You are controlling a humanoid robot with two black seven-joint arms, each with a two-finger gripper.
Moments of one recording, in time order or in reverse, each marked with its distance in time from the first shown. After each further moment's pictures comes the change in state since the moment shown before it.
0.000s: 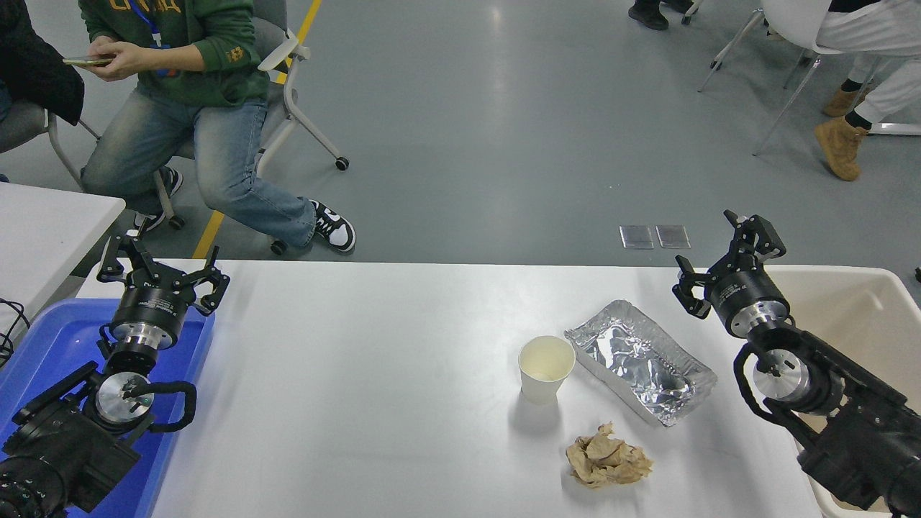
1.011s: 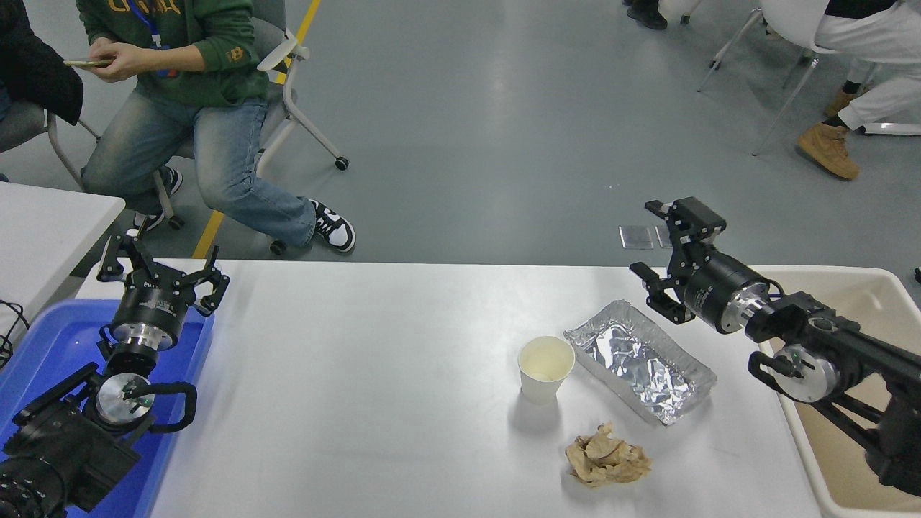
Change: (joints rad) left arm 0.000 0.000 0.000 0.000 0.000 0.000 0.000; right arm 0.181 -0.272 -0.394 0.479 -0.332 -0.073 -0.234
